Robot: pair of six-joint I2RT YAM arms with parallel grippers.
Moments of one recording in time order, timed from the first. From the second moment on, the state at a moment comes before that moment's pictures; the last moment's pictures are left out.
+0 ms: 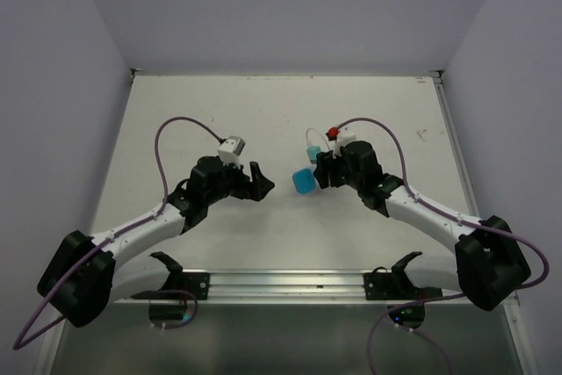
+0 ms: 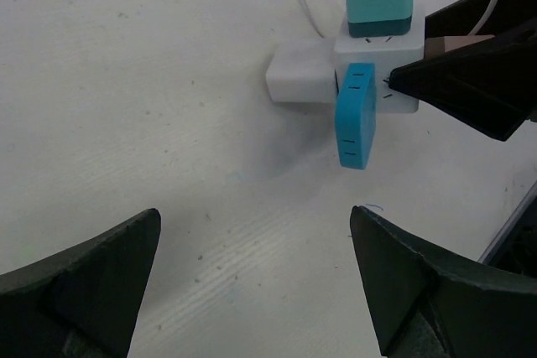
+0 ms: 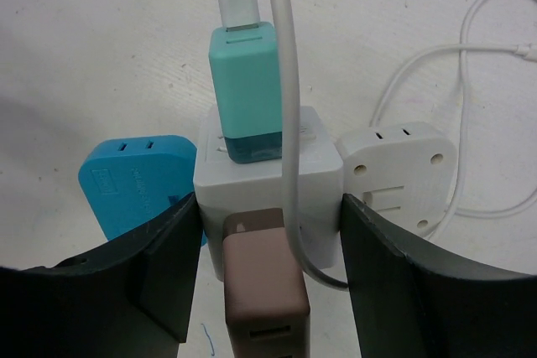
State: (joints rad) left arm -0.57 1.11 0.47 0.20 0.16 -0.45; right arm 0.57 1.25 0.66 0.02 0.04 0.17
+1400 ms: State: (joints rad) left arm -0.80 1.60 0.64 0.60 0.17 -0.77; right arm 0.57 1.19 0.65 -0.08 0.04 0.23
